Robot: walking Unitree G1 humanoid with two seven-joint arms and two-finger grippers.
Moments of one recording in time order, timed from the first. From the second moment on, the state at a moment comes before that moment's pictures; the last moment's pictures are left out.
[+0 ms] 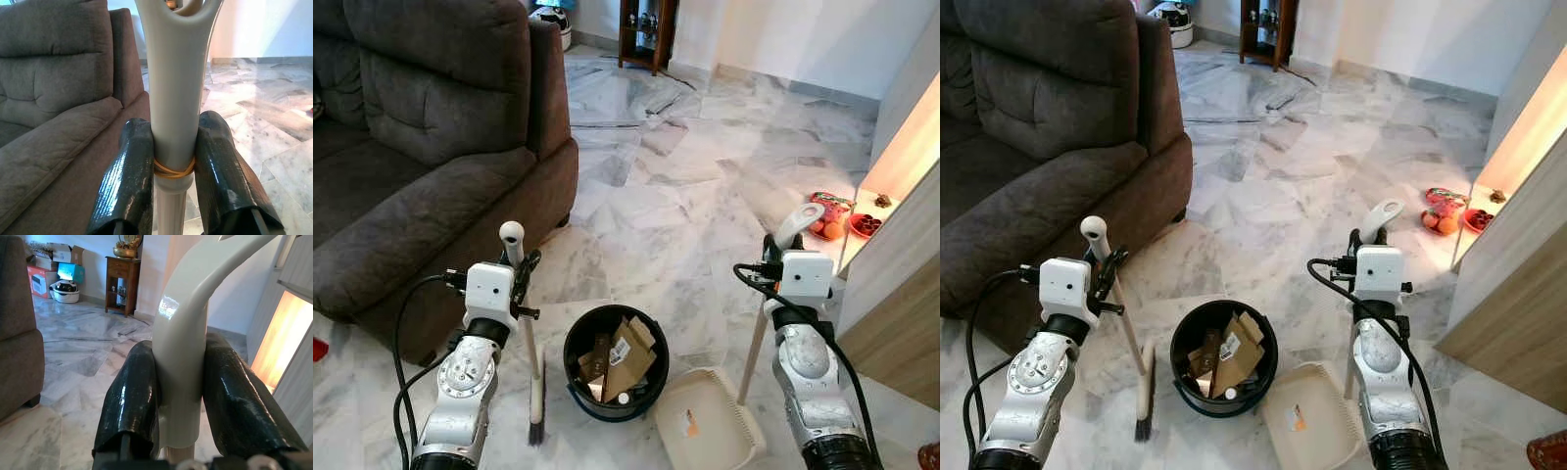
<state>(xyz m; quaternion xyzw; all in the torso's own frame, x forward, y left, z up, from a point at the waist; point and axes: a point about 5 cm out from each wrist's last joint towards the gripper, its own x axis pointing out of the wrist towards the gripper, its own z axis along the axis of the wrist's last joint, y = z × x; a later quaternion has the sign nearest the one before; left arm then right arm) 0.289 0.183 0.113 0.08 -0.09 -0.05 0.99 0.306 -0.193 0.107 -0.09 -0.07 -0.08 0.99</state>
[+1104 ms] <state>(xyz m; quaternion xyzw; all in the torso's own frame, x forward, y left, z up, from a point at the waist) 0.289 0.184 0.113 0.08 -0.09 -0.04 0.99 0.308 -0.192 0.109 -0.09 -0.08 -0.07 0.99</state>
